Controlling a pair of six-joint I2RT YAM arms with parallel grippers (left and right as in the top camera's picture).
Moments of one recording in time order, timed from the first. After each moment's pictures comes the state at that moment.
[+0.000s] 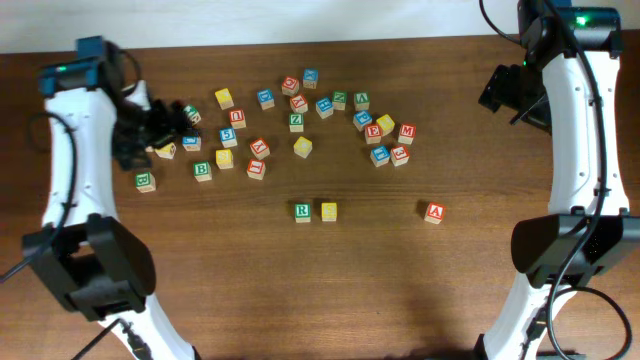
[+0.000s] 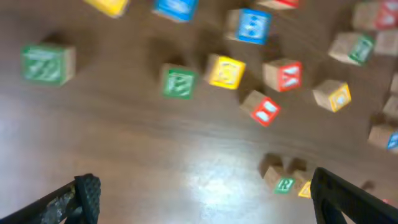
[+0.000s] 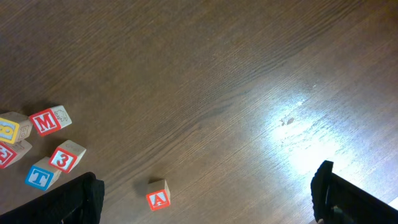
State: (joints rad) left arm 0.15 2.02 1.97 -1.39 0.23 -0.23; right arm -0.08 2.07 2.31 -1.66 0.24 0.55
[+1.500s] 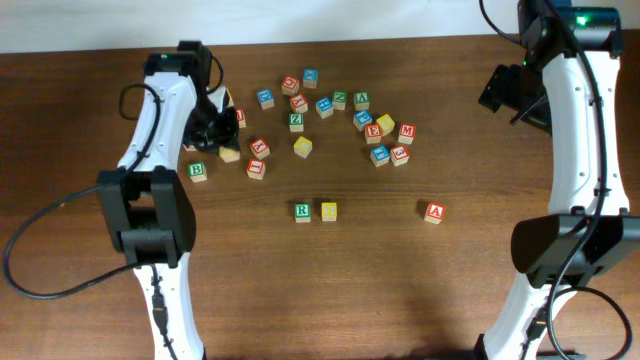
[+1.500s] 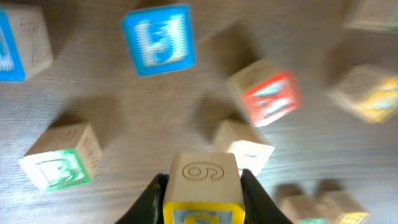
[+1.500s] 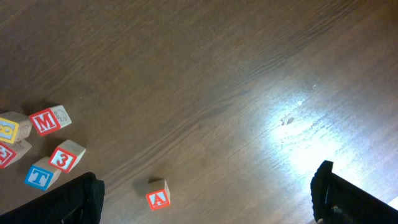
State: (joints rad) left arm -0.05 2.35 2.14 -1.38 0.17 -0.13; right arm -0.08 2.07 2.31 -1.66 0.24 0.55
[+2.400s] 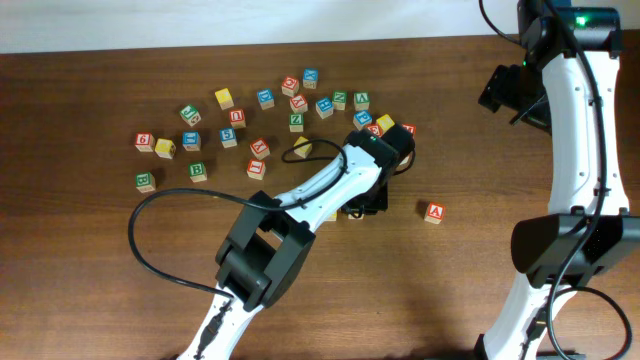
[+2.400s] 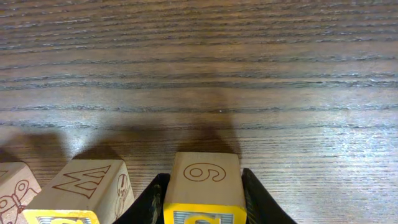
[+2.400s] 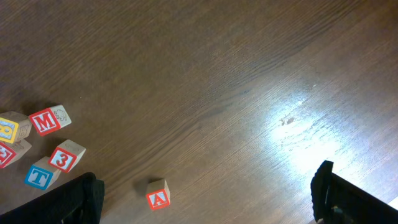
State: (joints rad) left arm -0.77 2.34 1.91 -1.14 -0.06 -0.69; right arm -0.08 2.07 2.31 -1.66 0.24 0.55
